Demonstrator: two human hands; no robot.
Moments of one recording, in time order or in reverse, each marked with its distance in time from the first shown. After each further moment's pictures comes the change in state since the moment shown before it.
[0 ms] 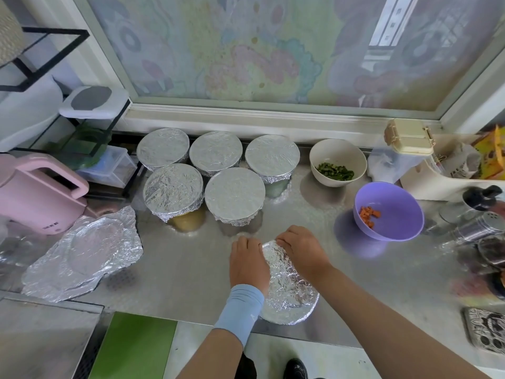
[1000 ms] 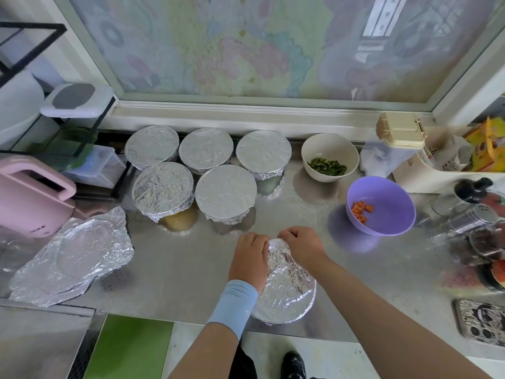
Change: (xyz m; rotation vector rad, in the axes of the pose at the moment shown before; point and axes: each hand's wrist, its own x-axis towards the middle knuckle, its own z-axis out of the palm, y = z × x) left_hand 0.004 0.005 0.006 -0.125 -0.082 0.267; right_hand 0.009 0.000 -0.017 0.341 -0.145 0.636
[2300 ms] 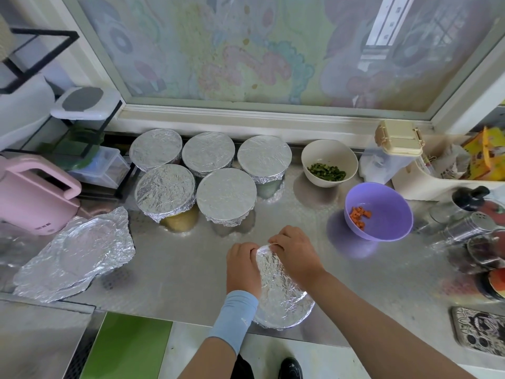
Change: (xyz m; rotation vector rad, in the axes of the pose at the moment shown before) left_hand -0.014 0.003 0.006 -0.154 0.106 -0.345; right_hand -0.013 0.017 0.010 -0.383 0.143 -0.596
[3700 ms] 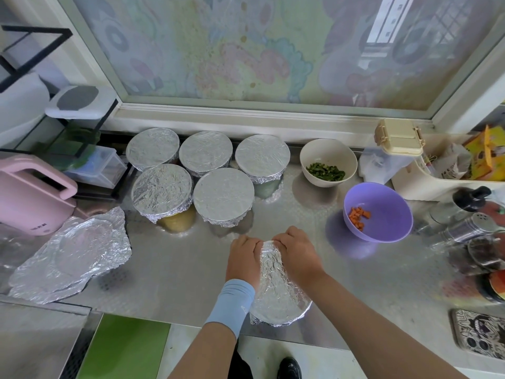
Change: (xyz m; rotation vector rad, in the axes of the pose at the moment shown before) left_hand 0.022 0.006 0.004 0.040 -0.100 0.111; right_hand 0.002 0.008 -0.002 0.040 -0.038 0.090
